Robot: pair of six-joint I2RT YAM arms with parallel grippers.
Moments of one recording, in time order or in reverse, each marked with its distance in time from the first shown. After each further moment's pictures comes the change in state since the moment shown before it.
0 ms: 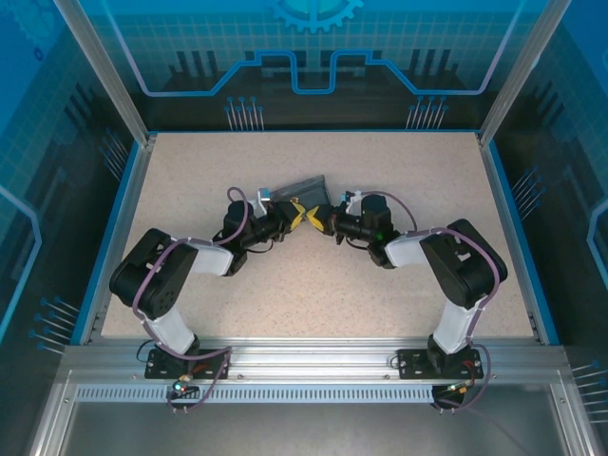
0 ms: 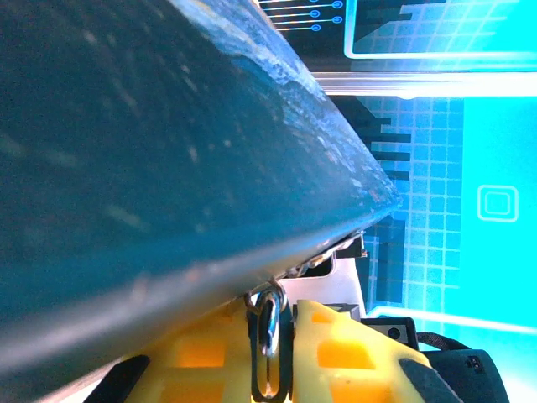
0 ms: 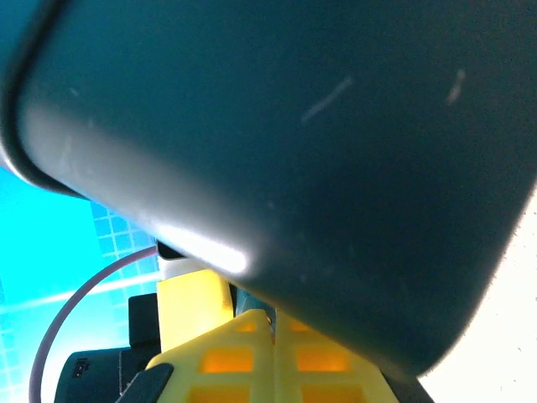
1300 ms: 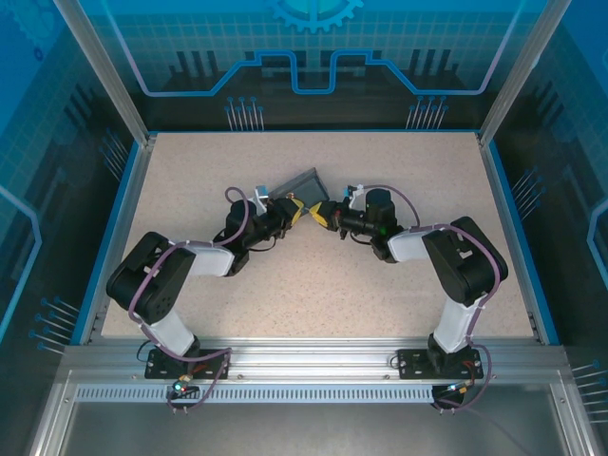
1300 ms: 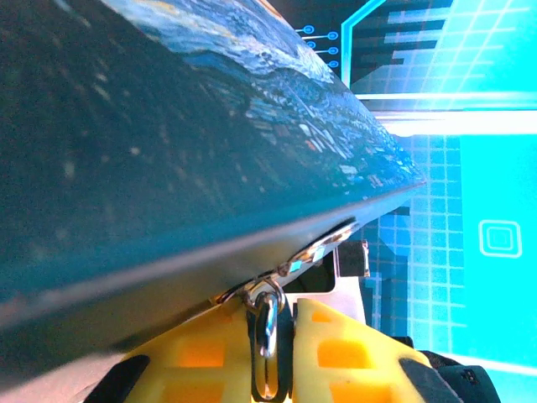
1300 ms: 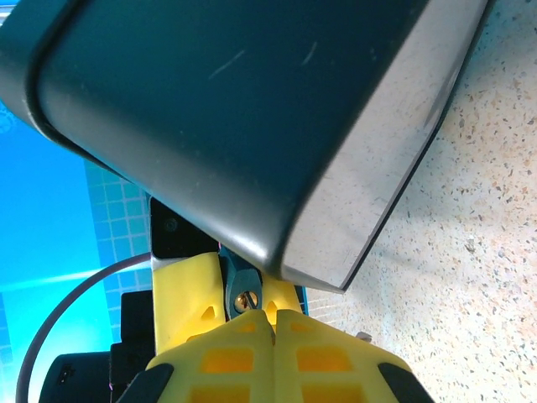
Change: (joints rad) left arm -0.031 -0.033 0.016 -0.040 -0.127 0.000; right arm -0.050 0.011 0.034 -0.023 -0.084 -0.069
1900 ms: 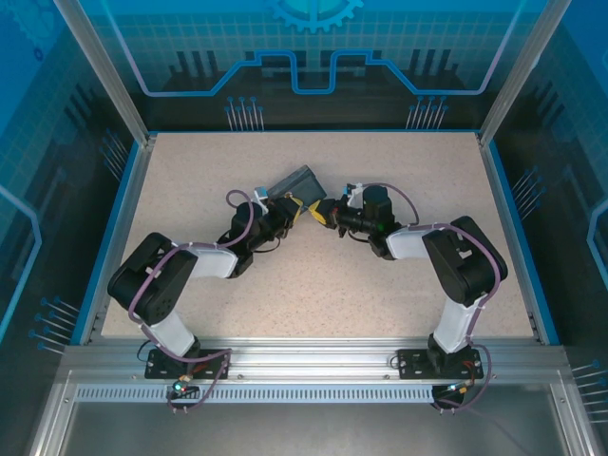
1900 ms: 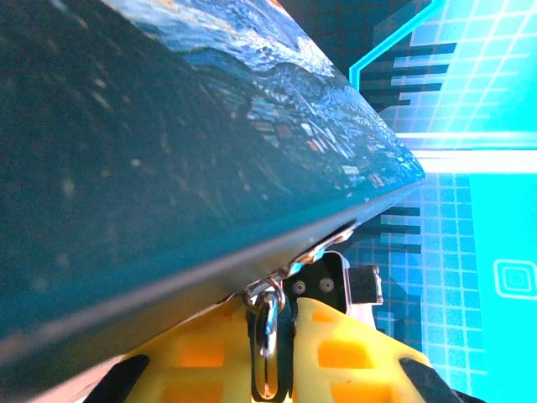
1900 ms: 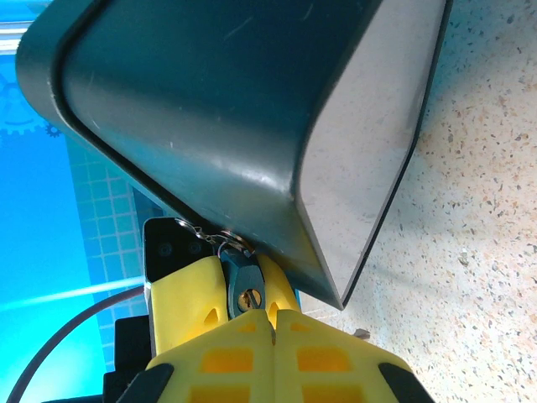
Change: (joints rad) left arm -0.048 0.000 0.005 -0.023 -0.165 -0.003; right arm 0.011 0.000 0.038 -0.071 0.045 -0.002
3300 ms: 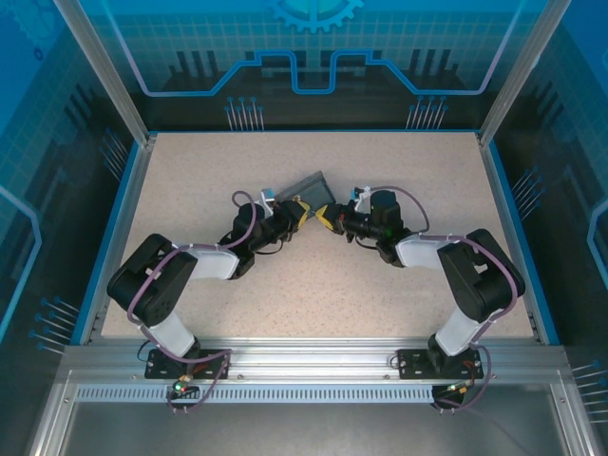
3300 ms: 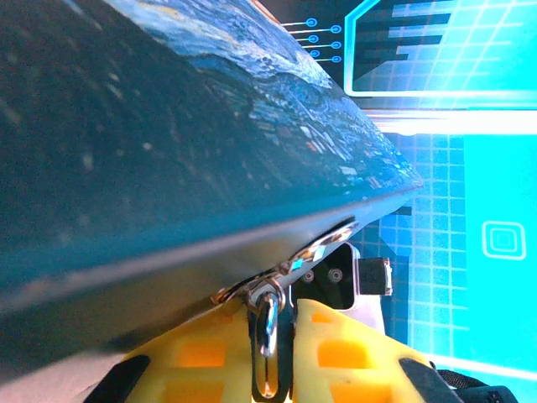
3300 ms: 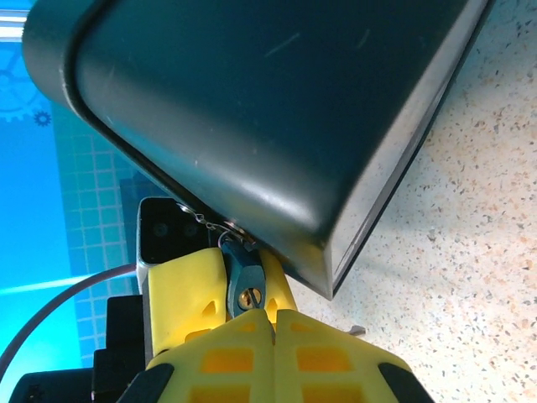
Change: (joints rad) left arm -0.020 -0.008 0.000 0.000 0.077 -0.019; right arm -0.011 -0.135 -0.087 -0.094 0.025 -0.104
